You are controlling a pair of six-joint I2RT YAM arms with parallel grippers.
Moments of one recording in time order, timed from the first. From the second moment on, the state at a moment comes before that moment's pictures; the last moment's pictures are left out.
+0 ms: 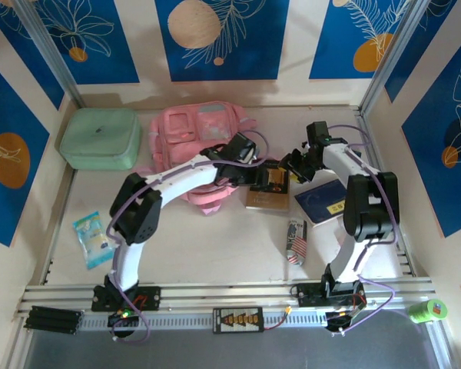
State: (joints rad) left arm -0.80 2.06 1.68 -0.59 0.22 -0.60; right arm 0.09 1.81 1.28 -0.71 -0.39 0.64
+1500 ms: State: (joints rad) left arm -0.84 2.33 1.91 -0.79 0.01 -0.54; right arm 0.09 1.91 1.23 -0.76 -0.39 0.48
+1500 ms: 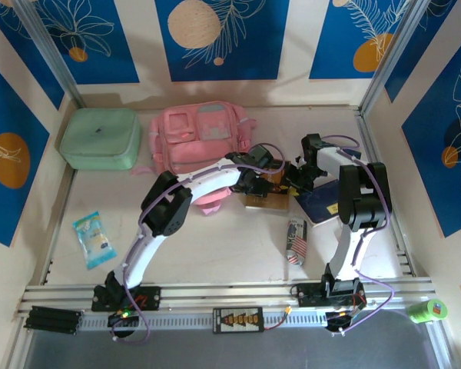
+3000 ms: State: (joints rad) left arm -0.84 2.34 1.94 -0.82 0.02 -0.51; right arm 0.17 1.86 1.32 -0.91 -0.27 0.39
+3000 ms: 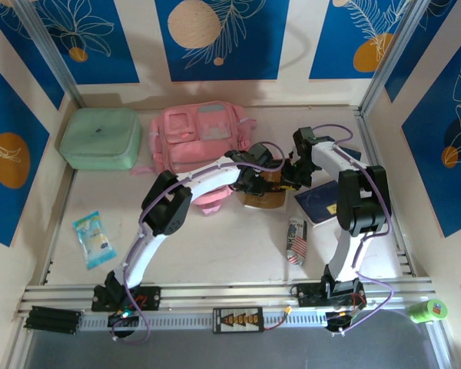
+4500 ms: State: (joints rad) left arm -0.46 1.81 1.54 -0.57 0.43 -0.55; right arm 0.13 1.48 1.22 -0.60 -0.86 0.41
